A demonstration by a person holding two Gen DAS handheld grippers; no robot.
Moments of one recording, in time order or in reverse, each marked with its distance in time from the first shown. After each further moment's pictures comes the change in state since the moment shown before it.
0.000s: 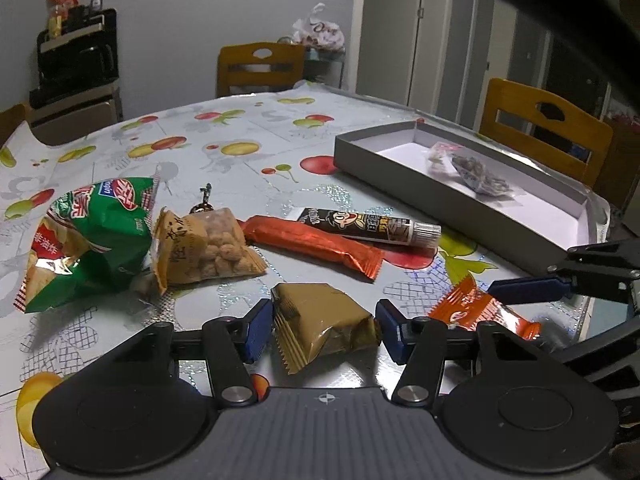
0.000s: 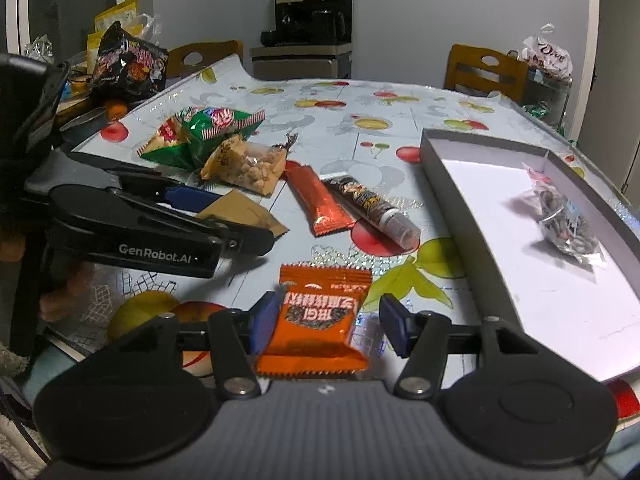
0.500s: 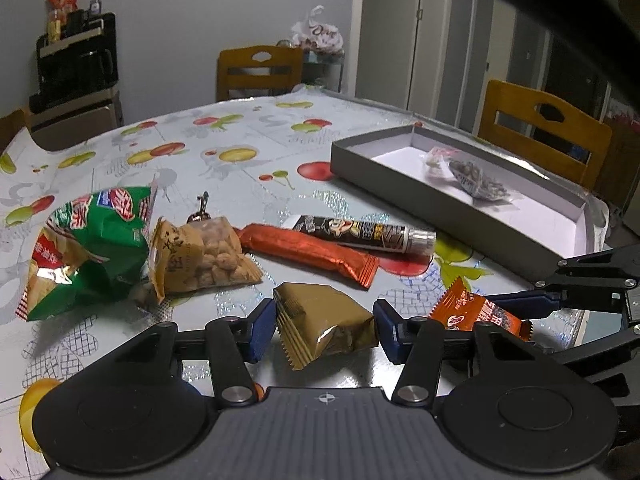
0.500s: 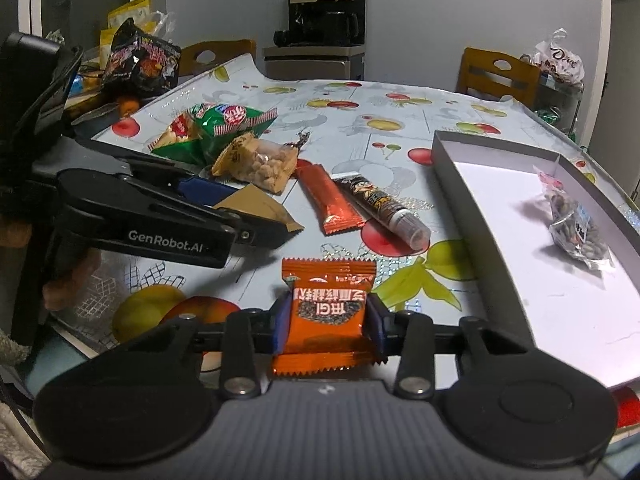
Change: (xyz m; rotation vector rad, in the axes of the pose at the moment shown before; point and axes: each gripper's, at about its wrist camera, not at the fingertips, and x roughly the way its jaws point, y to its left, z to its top) left arm -0.004 -0.004 0.005 0.008 -0.013 0.008; right arm -0.002 -0.002 -0.003 -0.020 -0.017 0.028
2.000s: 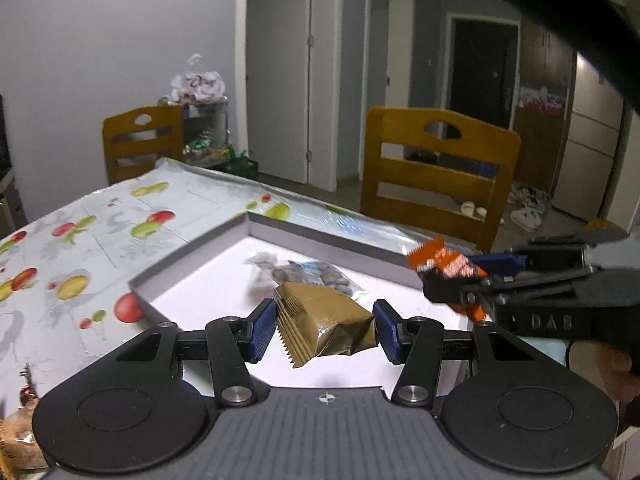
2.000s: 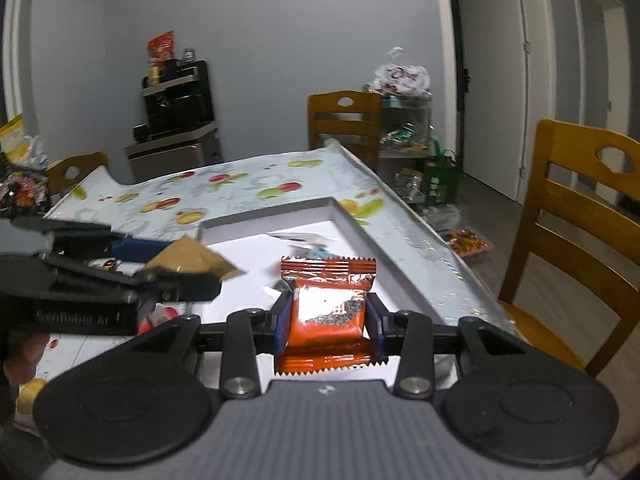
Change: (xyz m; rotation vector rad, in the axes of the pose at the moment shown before) left arm 0.054 -0.146 0.087 0.197 -0.091 -0.223; right arm -0.106 -0.180 -0.009 0.297 -0.187 -0.295
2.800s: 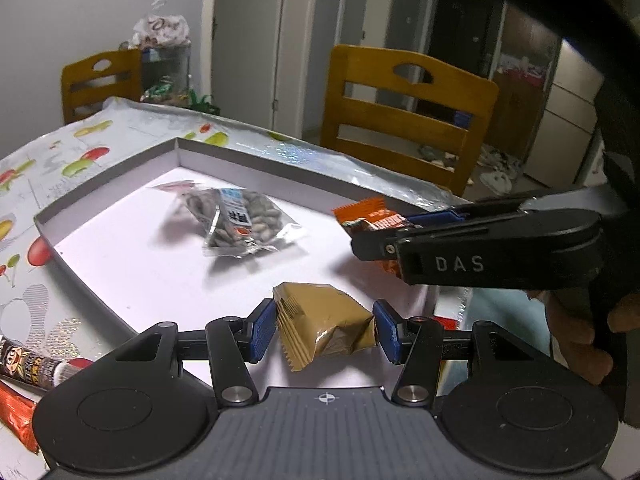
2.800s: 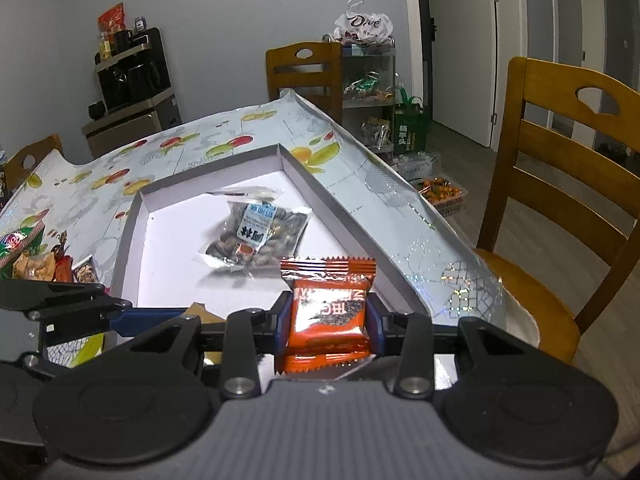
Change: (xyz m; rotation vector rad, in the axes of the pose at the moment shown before) left arm 0.051 -0.031 -0.029 -0.025 0.138 -0.119; right arm 0.060 -0.019 -0.010 0.072 0.144 -0.085
